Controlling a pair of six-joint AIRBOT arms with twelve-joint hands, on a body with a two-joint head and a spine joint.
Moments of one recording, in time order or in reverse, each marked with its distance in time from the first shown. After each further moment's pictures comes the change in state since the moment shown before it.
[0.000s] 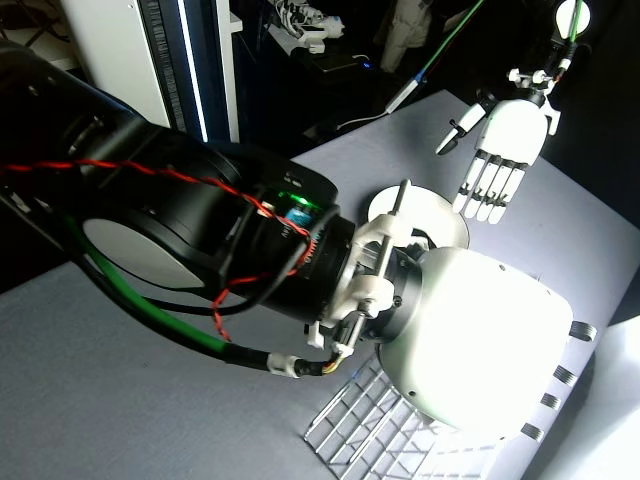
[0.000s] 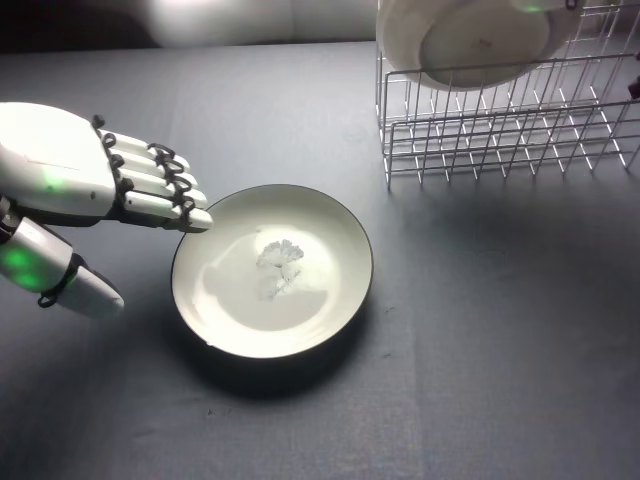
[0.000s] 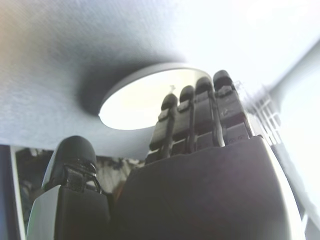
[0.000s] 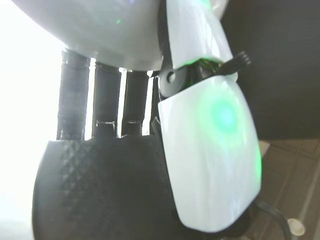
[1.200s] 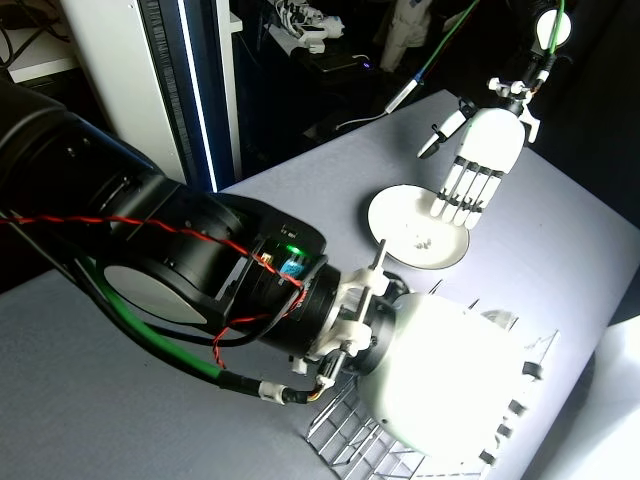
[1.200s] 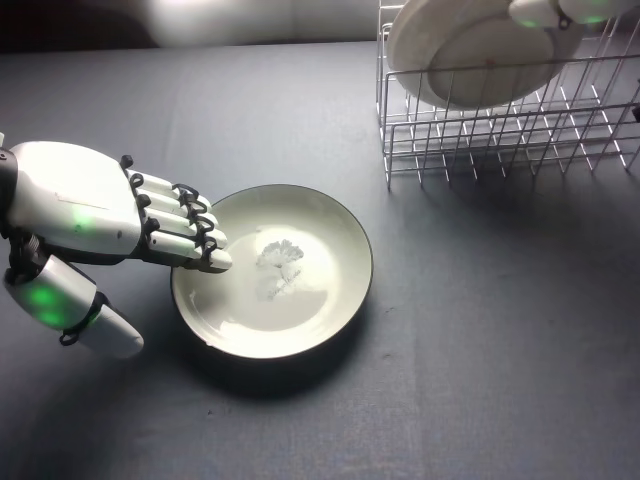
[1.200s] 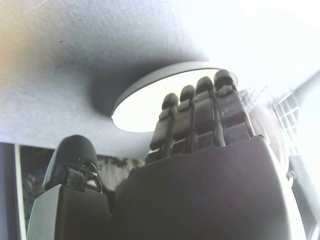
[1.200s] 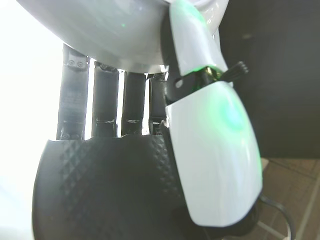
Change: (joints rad) left arm 0.051 -0.012 -0.060 -0.002 0.040 -0.019; right arm -0.047 -0.004 -0.001 -0.011 0.029 -0.014
